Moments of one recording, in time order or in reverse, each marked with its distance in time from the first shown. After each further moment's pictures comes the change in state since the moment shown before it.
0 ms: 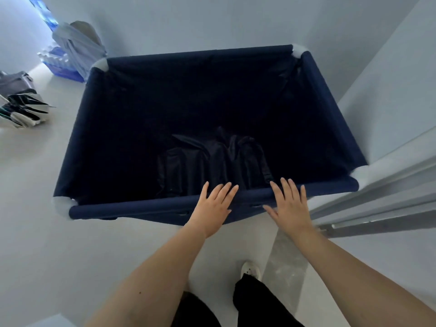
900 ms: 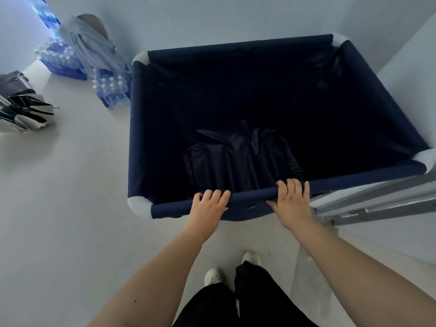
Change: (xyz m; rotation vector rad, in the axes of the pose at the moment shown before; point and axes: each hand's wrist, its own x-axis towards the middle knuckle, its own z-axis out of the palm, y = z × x) left_hand -0.128 -0.203 0.037 -0.056 0.137 -0.012; right_hand 0.023 -0.239 -0.002 -0.115 -0.125 0.203
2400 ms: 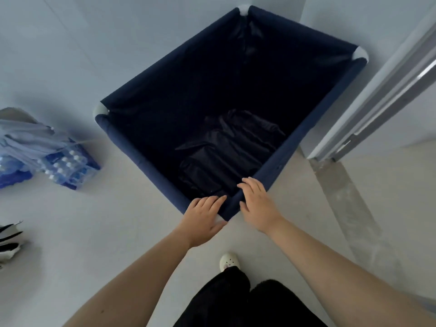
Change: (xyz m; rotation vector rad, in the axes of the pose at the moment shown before) left_hand 0.021 -0.254 -0.022 -0.163 -0.200 0.649; right_hand 0.007 -0.271 -0.048 0.723 0.296 0.153
